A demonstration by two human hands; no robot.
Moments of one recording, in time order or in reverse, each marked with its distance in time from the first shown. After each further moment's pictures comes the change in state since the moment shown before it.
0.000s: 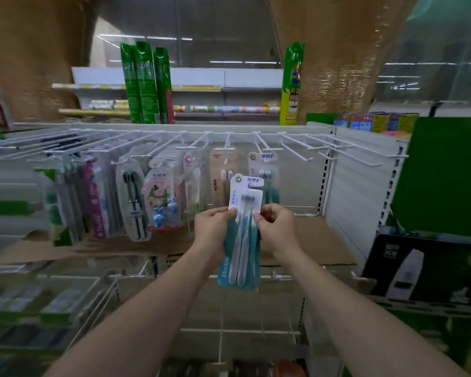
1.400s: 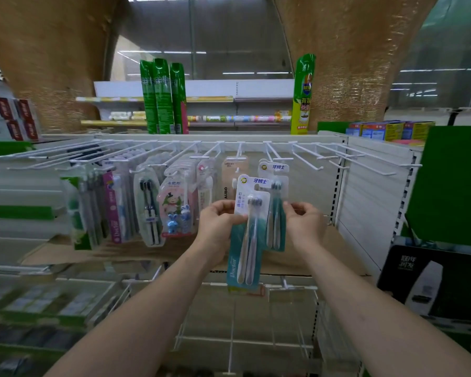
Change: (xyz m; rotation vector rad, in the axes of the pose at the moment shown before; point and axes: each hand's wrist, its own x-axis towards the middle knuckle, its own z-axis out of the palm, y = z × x) left_hand 0.000 0.023 -0.016 0.057 -0.168 0.122; right_hand 0.029 -0.005 -0.017 -0.044 0.273 0.142
